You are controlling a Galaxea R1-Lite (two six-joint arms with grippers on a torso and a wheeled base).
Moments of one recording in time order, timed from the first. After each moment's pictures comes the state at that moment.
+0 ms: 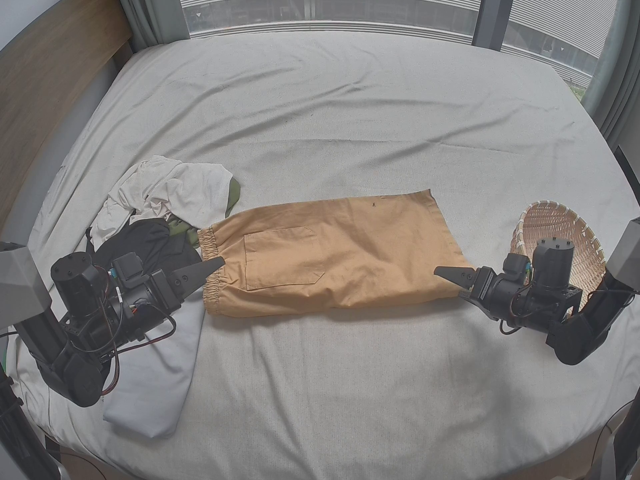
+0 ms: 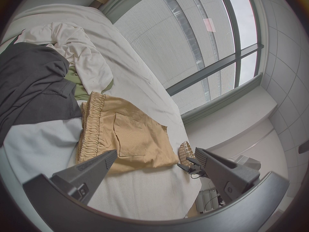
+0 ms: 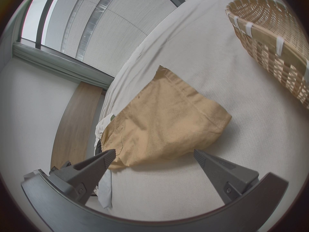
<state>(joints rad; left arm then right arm) -0.14 1.97 -0.37 -1.55 -0.59 -0.75 0.23 2.02 -0.57 -1.10 0.36 0.71</state>
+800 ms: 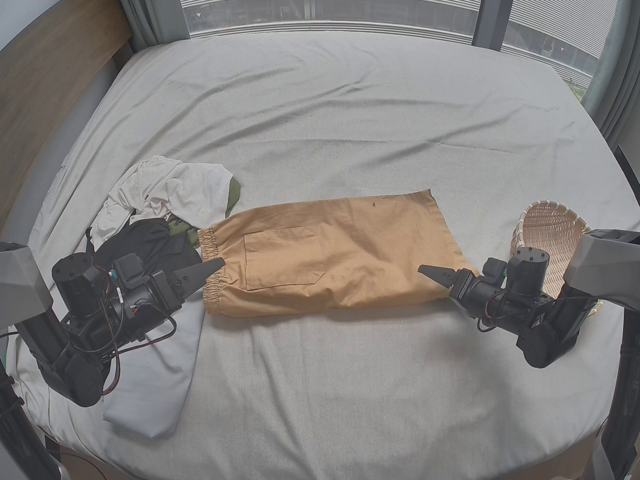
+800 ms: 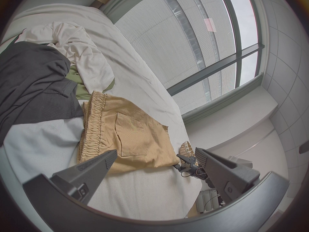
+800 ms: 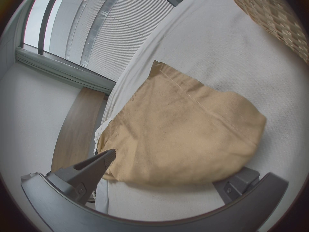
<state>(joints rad) -0.14 1.98 -0.37 -1.55 -0.59 -0.75 0.23 2.27 -0.71 -1.33 0.35 0.77</state>
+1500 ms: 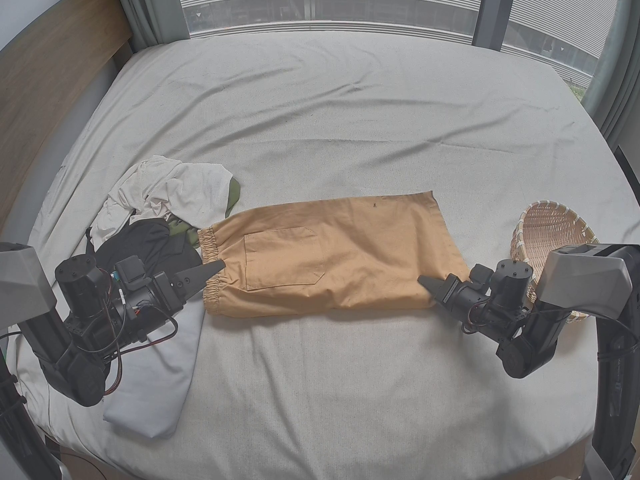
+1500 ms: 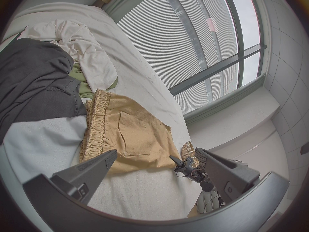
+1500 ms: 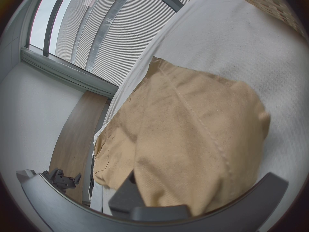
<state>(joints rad) -0.13 2.01 -0.38 -1.55 -0.58 -0.75 0.28 2.39 -0.73 -1.50 0.30 0.79</state>
